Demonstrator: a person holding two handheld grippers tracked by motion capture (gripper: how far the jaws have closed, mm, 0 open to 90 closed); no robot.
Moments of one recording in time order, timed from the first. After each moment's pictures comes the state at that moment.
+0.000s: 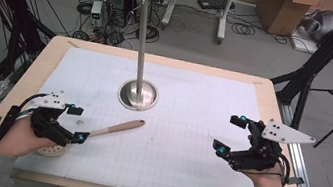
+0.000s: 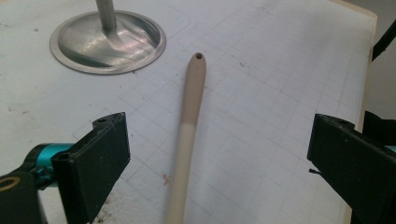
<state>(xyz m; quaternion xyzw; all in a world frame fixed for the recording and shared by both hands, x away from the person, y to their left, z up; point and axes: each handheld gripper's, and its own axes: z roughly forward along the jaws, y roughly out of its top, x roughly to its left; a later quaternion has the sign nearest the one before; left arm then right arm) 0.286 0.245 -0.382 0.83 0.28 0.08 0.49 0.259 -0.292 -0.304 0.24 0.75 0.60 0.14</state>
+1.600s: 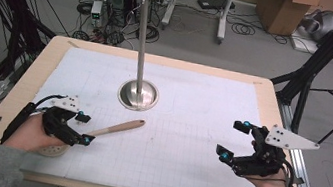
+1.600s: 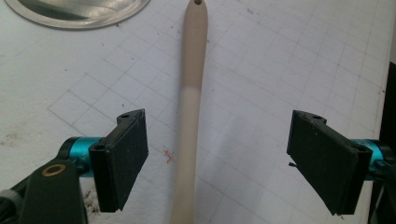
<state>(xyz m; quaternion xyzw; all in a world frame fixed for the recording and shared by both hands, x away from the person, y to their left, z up) 0.306 0.229 -0.400 0.88 0.26 0.03 0.40 0.249 -0.302 -0.309 0.25 0.75 0.59 0.14</state>
